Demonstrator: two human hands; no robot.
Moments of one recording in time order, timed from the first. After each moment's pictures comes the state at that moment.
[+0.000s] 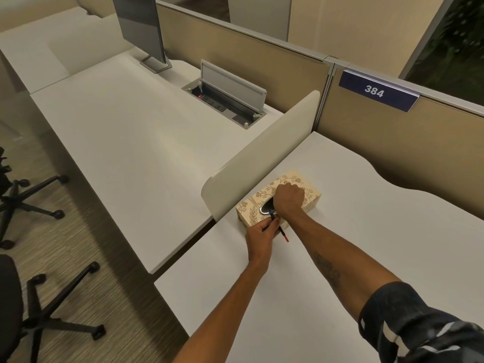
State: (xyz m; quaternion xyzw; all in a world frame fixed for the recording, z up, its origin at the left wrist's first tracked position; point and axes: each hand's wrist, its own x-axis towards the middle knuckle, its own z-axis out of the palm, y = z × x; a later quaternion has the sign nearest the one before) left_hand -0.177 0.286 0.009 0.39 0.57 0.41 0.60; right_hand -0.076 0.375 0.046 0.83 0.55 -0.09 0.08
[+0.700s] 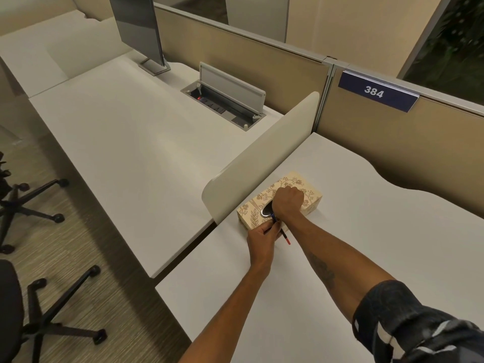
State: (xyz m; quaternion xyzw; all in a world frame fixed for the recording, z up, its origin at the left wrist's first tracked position) left_hand -0.178 0.288 0.004 0.40 0.57 0.40 0.59; right_hand -0.084 0.376 0.051 0.84 0.53 -0.10 0.11
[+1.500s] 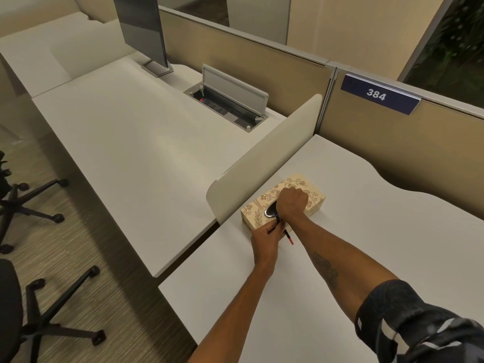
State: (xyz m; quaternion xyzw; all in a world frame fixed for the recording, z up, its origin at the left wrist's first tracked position) left_hand -0.180 0.289 0.000 0.40 0.57 0.40 0.59; right_hand -0.087 0.373 0.050 0.85 0.52 -0.10 0.09
